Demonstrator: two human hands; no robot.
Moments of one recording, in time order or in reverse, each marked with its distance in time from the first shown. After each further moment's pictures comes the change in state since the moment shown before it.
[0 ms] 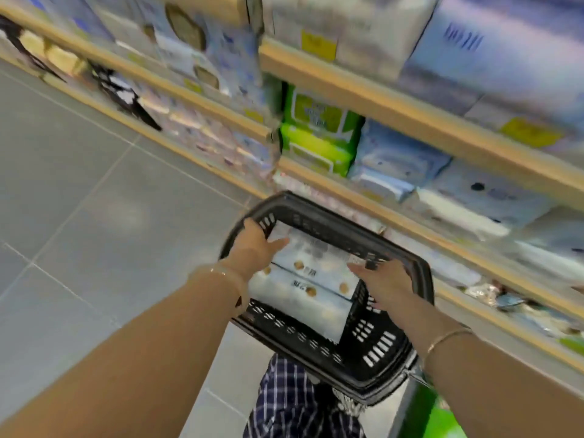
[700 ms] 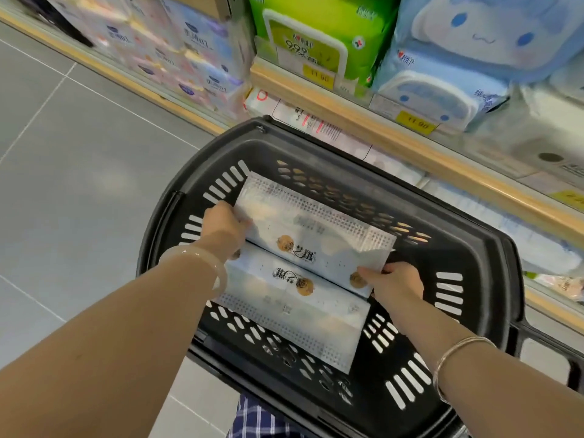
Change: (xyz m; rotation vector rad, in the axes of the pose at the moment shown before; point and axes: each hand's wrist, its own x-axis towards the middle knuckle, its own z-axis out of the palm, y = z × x) left_hand 0.184 -0.097 0.120 0.009 0.162 -0.158; right_hand 0.174 0.082 0.085 0.117 0.044 0.066
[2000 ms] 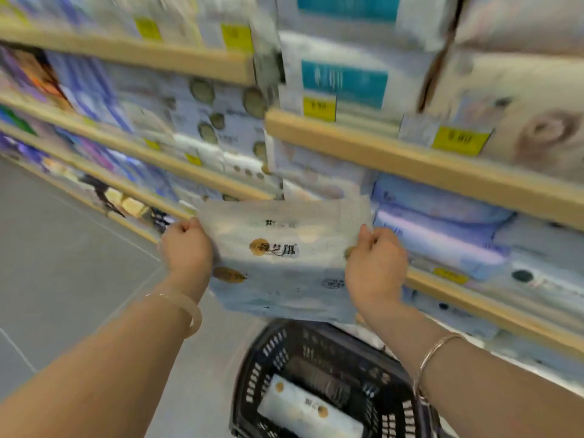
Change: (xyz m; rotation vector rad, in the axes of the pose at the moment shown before) left_hand -0.241 0.138 -0.371 -0.779 0.658 0.290; right_hand -0.374 -0.244 -0.153 0.184 0.581 -0.882
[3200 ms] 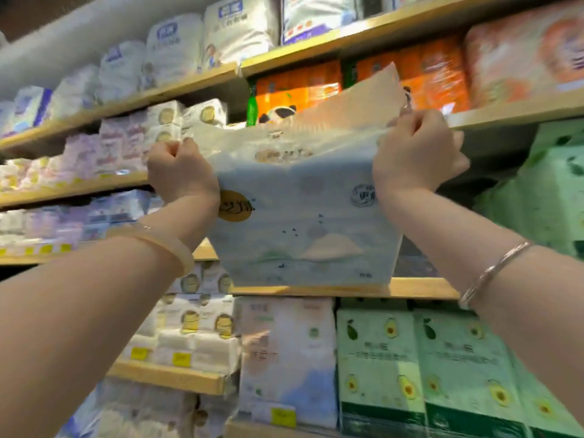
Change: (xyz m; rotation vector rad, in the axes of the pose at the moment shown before) left_hand -0.172 0.621 -0.337 -1.104 0.184 0.808; right_hand -0.047 -0.509 -0.506 0.545 1.083 -0.714
